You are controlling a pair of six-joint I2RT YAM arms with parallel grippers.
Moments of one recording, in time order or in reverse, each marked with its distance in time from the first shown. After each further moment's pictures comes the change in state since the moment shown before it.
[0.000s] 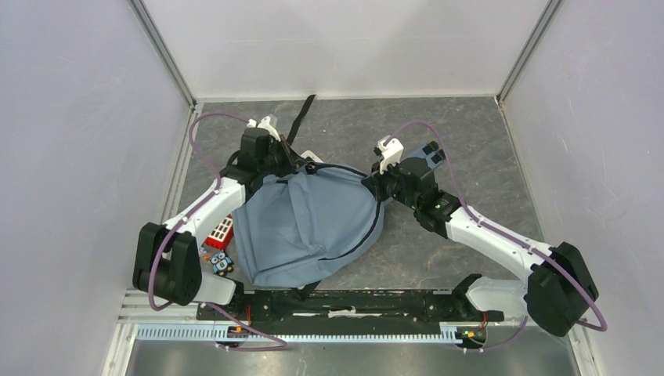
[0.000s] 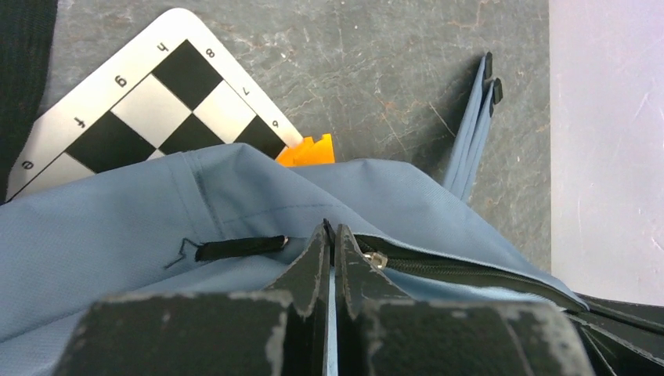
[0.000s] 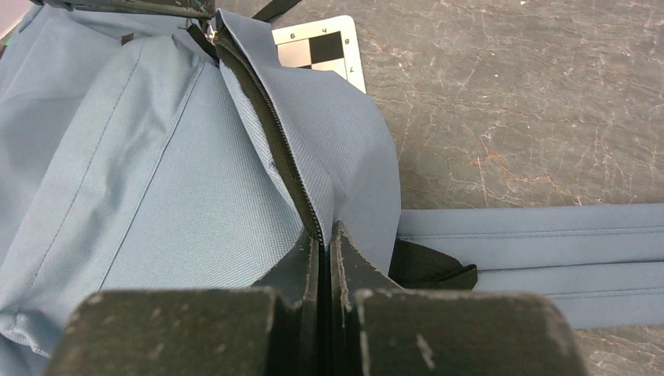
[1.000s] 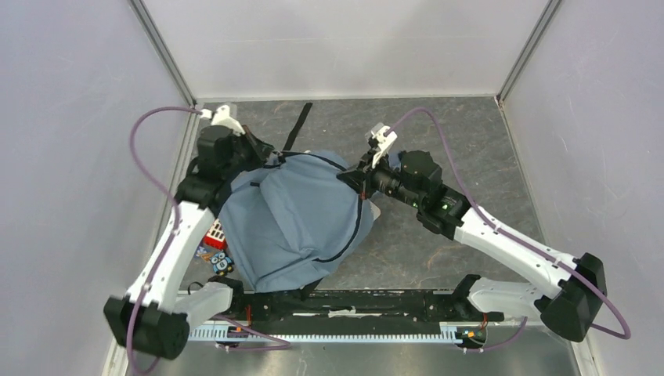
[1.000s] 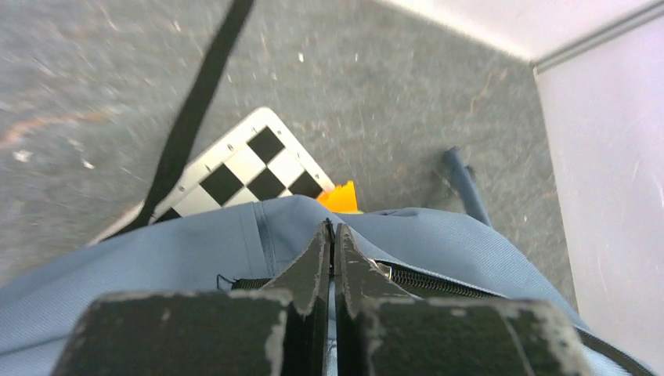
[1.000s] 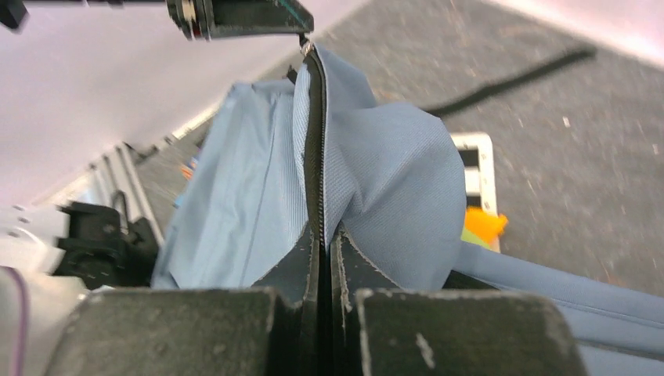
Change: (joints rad) left arm 0.088 -0.271 0.103 -0.264 -0.126 0.109; right arm 0.136 -0.082 0.166 -0.036 -0.117 0.104
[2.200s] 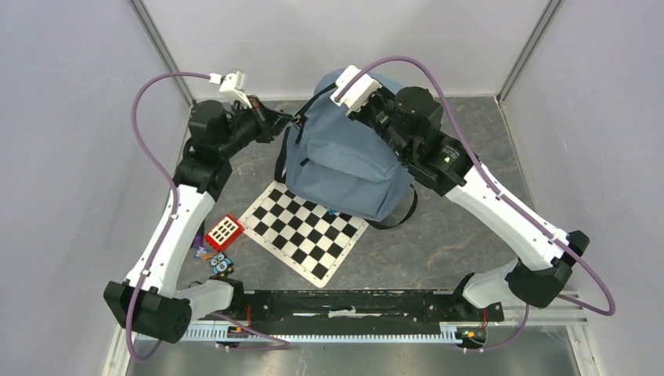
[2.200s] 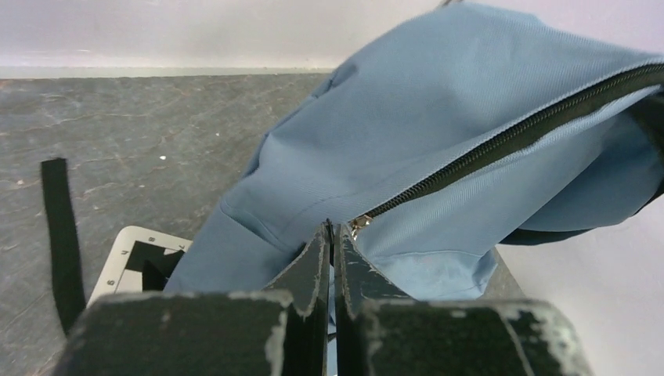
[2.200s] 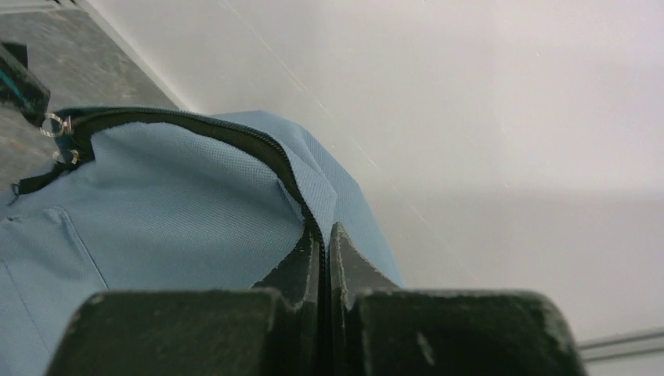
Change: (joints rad) left arm -0.007 0.016 0.188 0.151 0.279 0.068; right arm 0.038 0.276 0.752 -0.299 0.472 -0.895
